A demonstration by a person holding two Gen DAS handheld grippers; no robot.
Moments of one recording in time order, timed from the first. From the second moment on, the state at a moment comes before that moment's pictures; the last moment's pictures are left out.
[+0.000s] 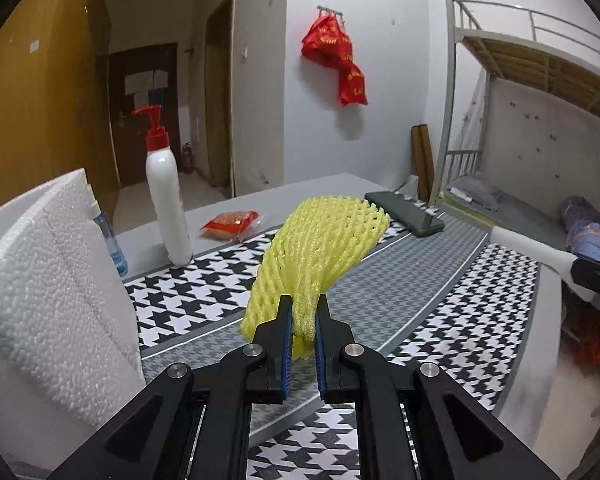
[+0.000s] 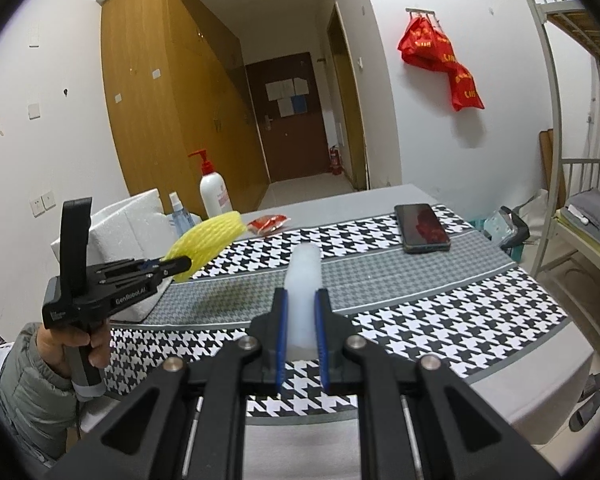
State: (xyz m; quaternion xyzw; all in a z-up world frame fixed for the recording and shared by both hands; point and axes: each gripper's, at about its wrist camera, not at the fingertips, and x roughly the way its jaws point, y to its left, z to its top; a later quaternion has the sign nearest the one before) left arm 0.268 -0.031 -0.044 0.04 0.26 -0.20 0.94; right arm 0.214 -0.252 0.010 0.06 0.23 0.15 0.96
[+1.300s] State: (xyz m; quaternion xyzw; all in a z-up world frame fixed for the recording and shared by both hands) left arm 0.163 0.039 0.005 0.01 0.19 -0.10 0.98; right arm 0.200 -0.193 0.042 0.02 0.20 0.23 0.95
